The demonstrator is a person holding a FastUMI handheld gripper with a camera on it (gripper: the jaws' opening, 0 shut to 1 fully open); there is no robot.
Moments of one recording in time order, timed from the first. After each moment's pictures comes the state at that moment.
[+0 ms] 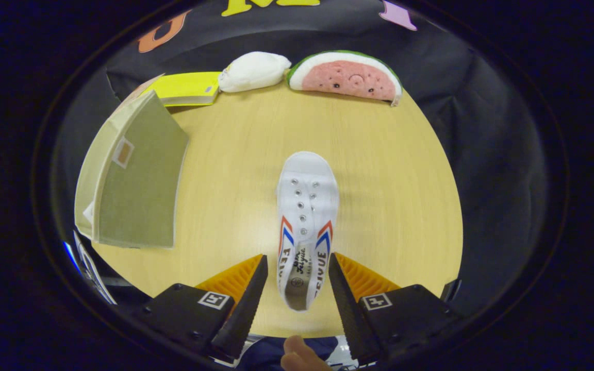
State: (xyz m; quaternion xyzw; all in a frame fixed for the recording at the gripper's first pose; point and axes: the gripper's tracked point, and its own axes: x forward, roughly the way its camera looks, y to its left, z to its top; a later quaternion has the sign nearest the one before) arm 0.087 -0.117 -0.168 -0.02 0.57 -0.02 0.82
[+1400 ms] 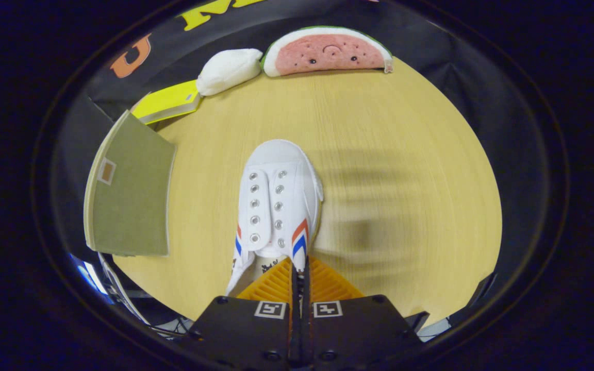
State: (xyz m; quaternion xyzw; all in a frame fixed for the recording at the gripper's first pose) arm 0.101 -0.136 -0.206 0.10 0.57 0.04 0.81
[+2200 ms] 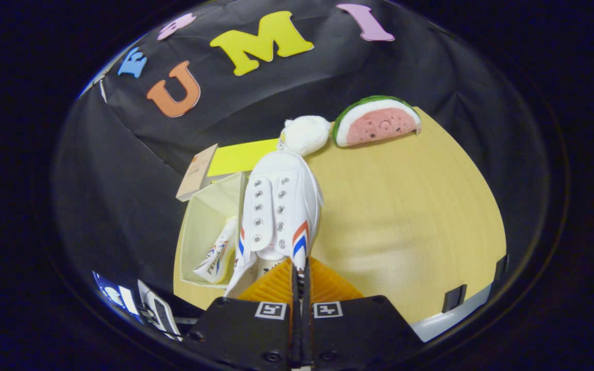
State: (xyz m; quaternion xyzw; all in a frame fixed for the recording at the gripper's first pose) arm 0.076 0.023 -0.025 0.15 0.44 0.09 0.88
